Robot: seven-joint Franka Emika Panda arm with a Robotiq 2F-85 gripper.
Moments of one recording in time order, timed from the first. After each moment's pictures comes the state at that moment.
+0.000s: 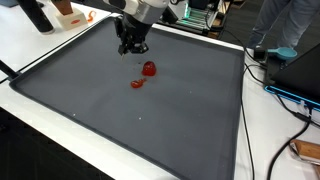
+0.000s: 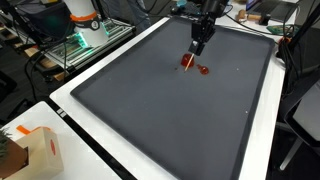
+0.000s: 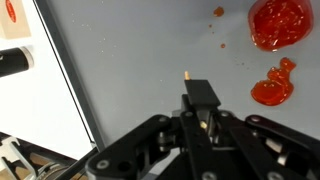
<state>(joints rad) 0.28 0.45 -0.03 -1.79 -0.59 2.01 0.80</state>
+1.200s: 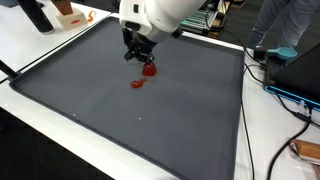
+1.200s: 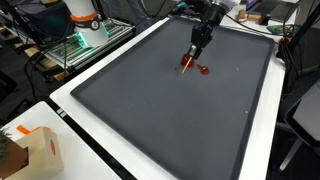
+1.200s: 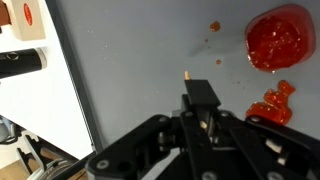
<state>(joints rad) 0.31 0.55 -0.01 -1.72 -0.65 1.92 0.84</state>
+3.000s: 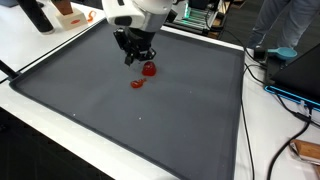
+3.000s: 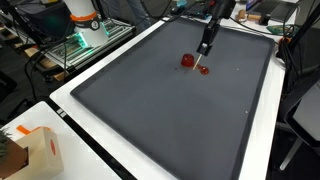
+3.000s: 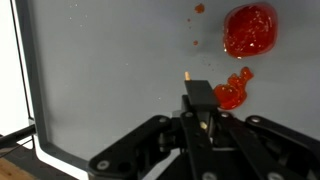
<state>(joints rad) 0.25 0.52 0.00 -1.69 -0.48 2.03 0.44</state>
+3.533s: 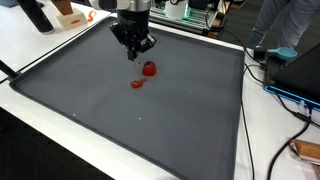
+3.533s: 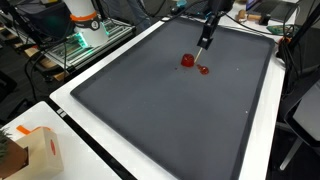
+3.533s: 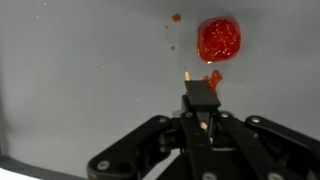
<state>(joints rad) 0.18 0.45 0.02 -1.72 -0.26 2.05 0.22</state>
